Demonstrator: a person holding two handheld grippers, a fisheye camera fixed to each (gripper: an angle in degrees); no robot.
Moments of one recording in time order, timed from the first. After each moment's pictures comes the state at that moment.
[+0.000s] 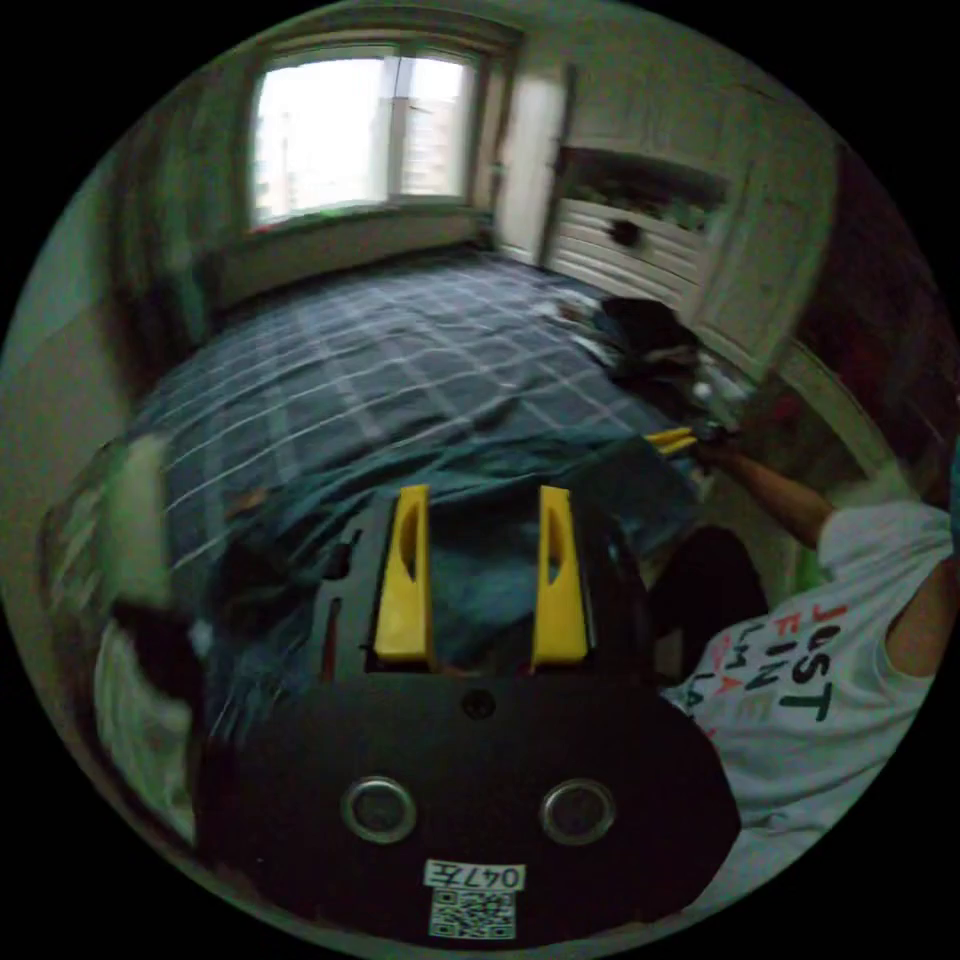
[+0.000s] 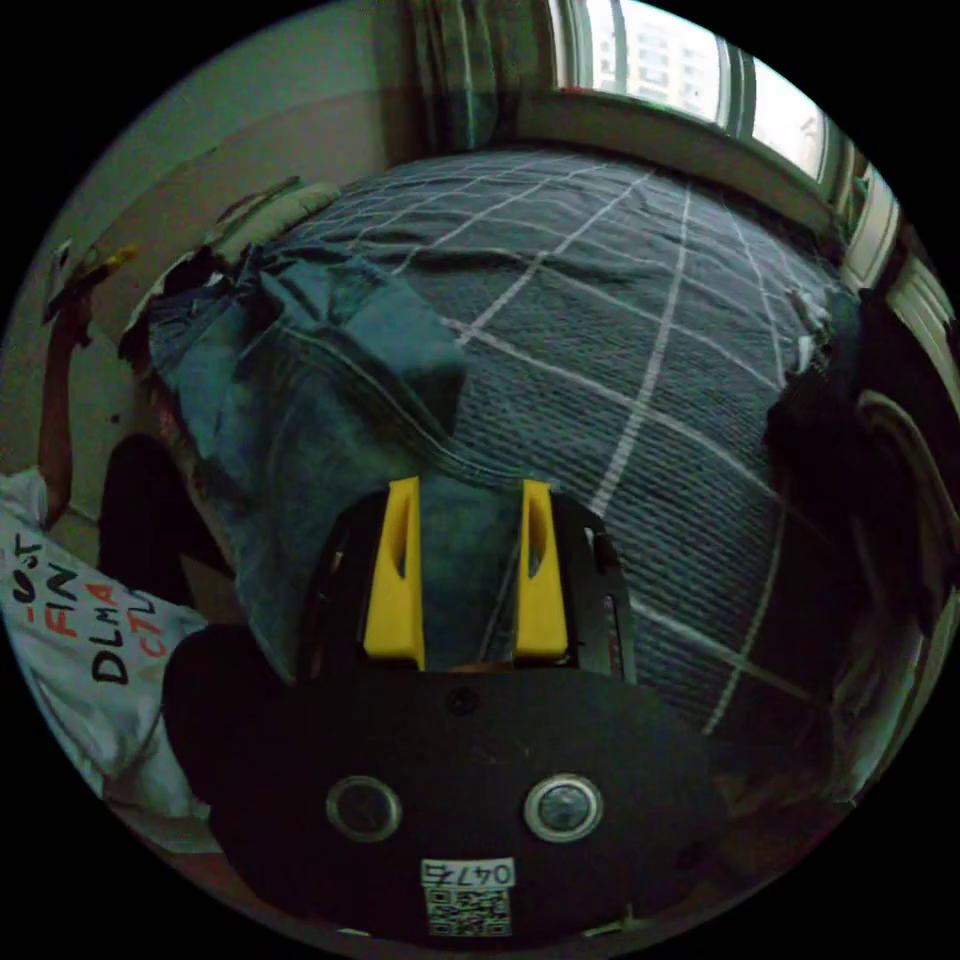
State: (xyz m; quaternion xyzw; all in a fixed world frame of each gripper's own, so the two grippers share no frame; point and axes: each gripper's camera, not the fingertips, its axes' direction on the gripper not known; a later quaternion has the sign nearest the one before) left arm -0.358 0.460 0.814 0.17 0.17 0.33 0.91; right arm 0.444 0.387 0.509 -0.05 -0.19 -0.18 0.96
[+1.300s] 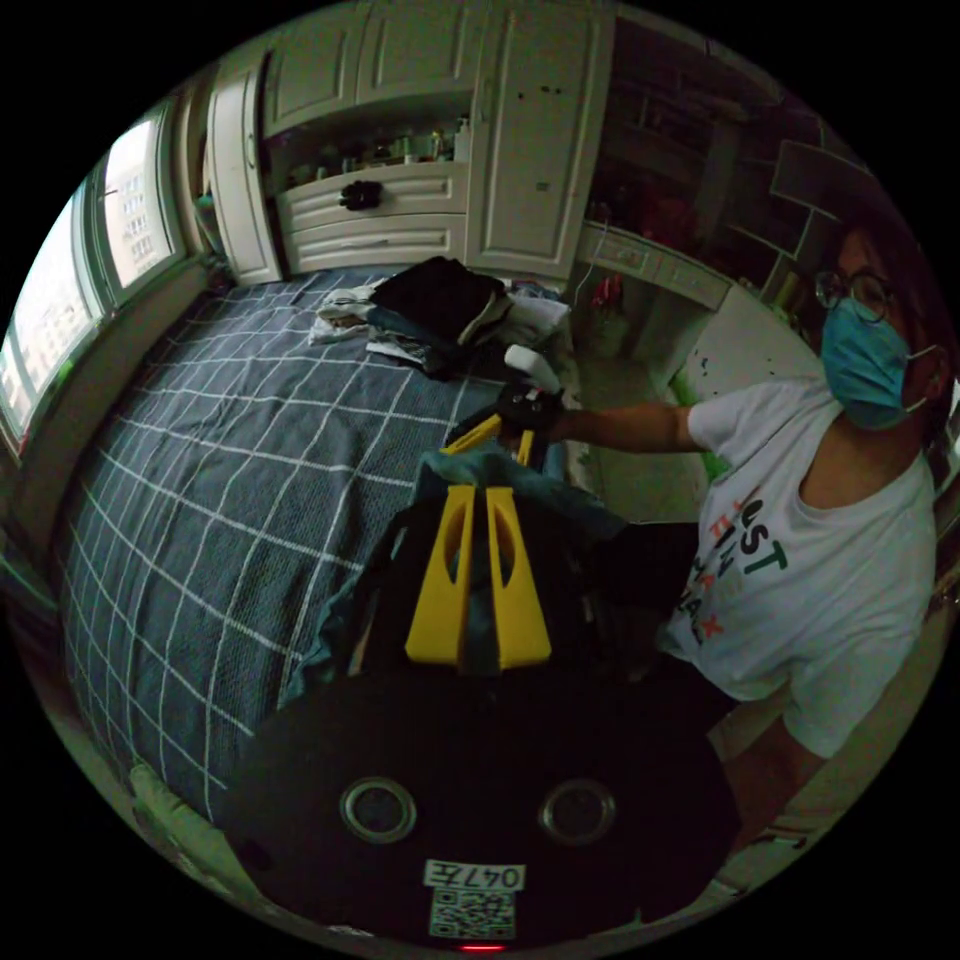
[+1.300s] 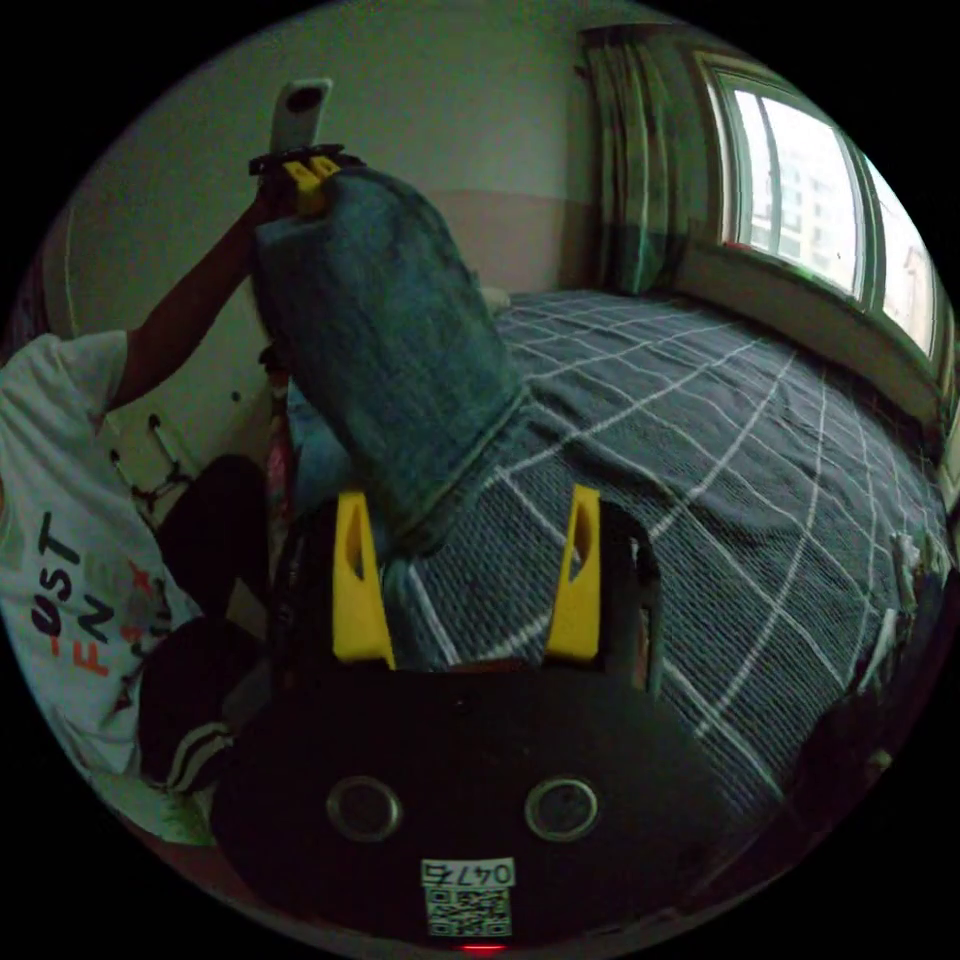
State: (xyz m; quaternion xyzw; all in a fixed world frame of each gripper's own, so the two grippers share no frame) left arm -0.083 0.229 0.839 0.09 0.25 0.61 0.74; right arm 0.545 0.351 0.502 0.14 -0.35 -0.30 0.88
